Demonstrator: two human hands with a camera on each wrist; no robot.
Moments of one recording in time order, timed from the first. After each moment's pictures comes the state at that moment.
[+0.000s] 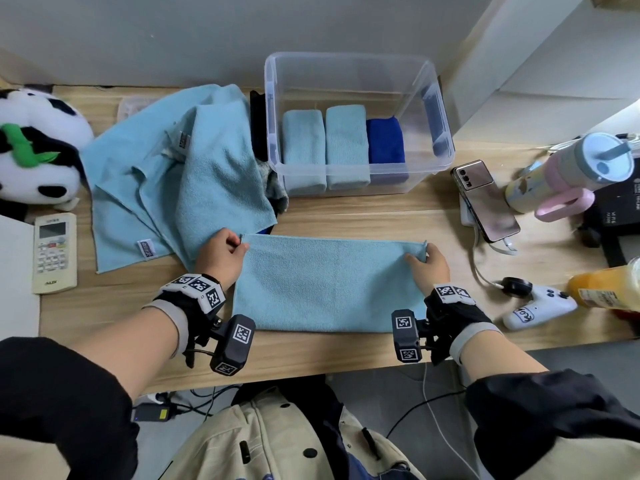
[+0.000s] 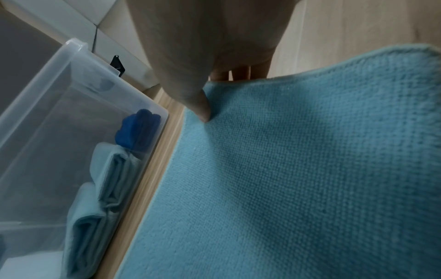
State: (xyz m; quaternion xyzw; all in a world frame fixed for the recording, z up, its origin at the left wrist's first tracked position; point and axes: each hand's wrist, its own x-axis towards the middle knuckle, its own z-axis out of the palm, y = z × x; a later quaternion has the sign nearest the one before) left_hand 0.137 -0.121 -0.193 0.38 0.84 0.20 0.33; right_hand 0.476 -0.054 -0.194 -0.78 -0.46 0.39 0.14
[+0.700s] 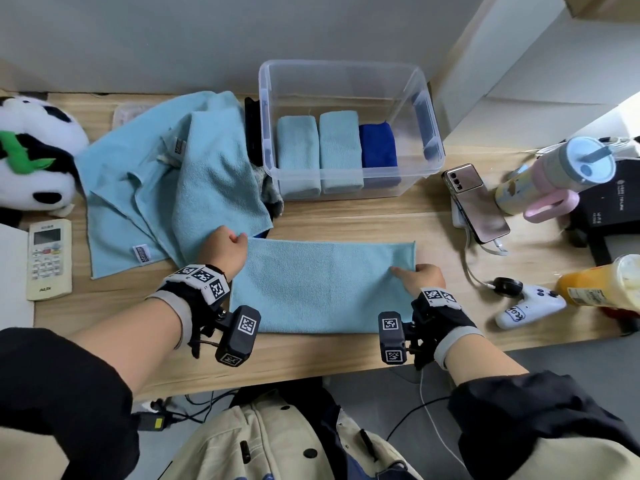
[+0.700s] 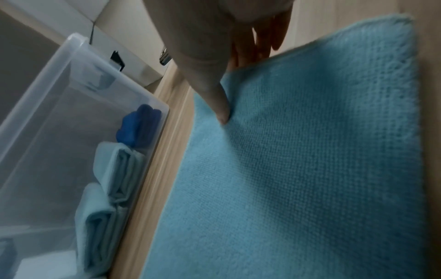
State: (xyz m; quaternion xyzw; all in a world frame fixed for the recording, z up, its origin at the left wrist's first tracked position) left_hand 0.139 -0.100 -0.187 0.39 0.86 0.14 0.31; right_hand 0.470 -0.066 -0.179 -0.83 -0.40 0.38 0.06
